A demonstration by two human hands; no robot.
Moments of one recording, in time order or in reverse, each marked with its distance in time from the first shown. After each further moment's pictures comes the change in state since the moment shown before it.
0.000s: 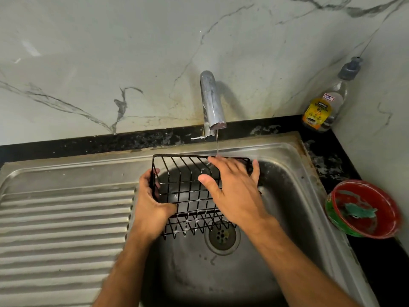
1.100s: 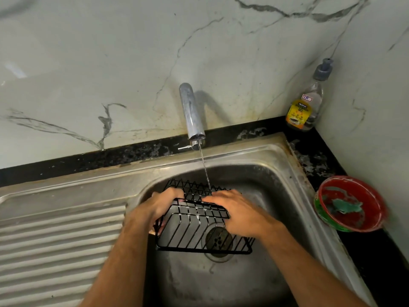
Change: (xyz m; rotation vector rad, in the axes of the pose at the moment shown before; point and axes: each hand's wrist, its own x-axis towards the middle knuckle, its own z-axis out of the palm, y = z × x) left_hand 0.036 0.040 0.031 0.569 -0.311 -0.647; right_hand -0.012 0.058 0.015 0.150 -0.442 -0.053
